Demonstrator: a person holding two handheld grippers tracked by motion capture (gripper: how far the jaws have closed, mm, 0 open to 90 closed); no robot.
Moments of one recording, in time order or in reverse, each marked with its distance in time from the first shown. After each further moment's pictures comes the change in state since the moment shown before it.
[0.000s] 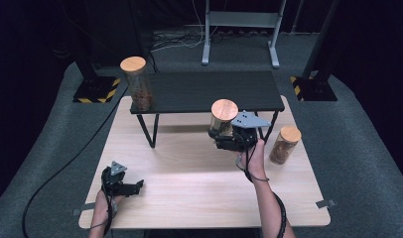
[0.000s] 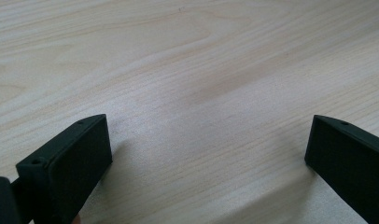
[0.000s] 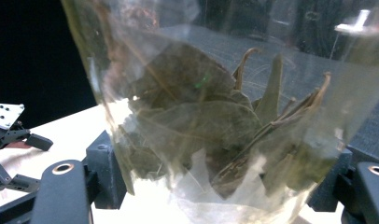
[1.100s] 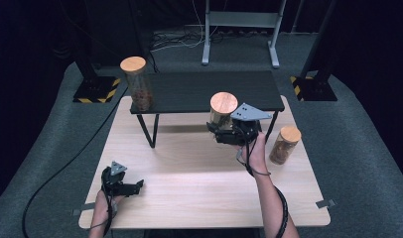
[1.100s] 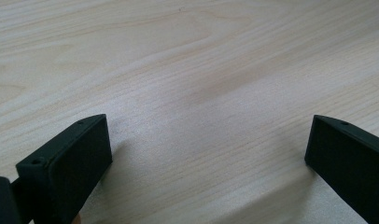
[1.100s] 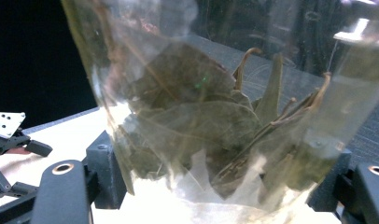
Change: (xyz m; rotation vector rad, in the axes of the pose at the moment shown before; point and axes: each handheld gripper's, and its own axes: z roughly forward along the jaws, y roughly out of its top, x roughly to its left) left arm 0.000 0.000 0.000 0.000 0.000 0.000; right arm -0.004 0.021 -0.001 -0.003 0.004 -0.025
